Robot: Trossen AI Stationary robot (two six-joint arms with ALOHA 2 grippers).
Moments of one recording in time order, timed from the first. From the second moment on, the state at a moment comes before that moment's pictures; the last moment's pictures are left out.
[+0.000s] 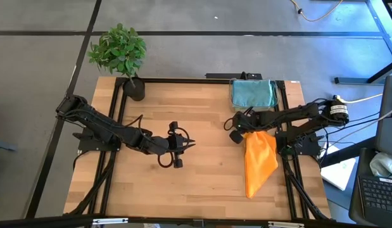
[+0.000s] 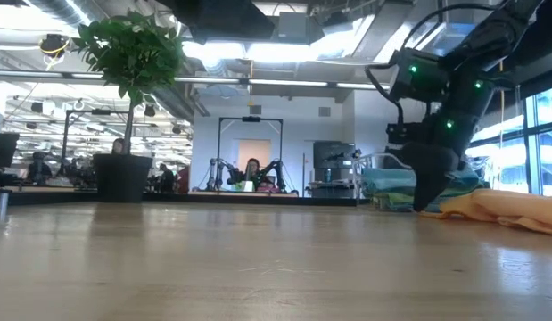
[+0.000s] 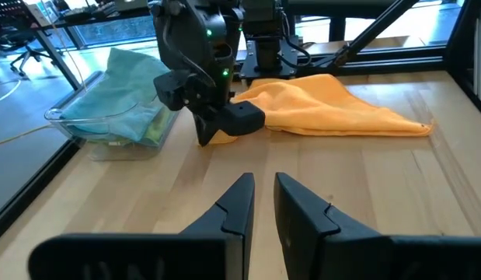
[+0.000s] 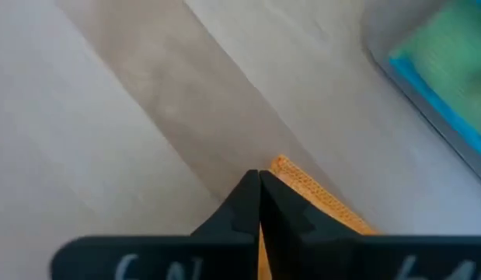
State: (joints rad) left arm -0.34 1.42 0.88 0.13 -0.56 -0.07; right arm -0.14 1.41 0.56 -0.35 0.28 0.49
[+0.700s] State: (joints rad) left arm -0.34 1.42 0.88 0.09 -0.50 -0.03; right arm 0.11 1.41 0.85 -0.20 0.18 0.24
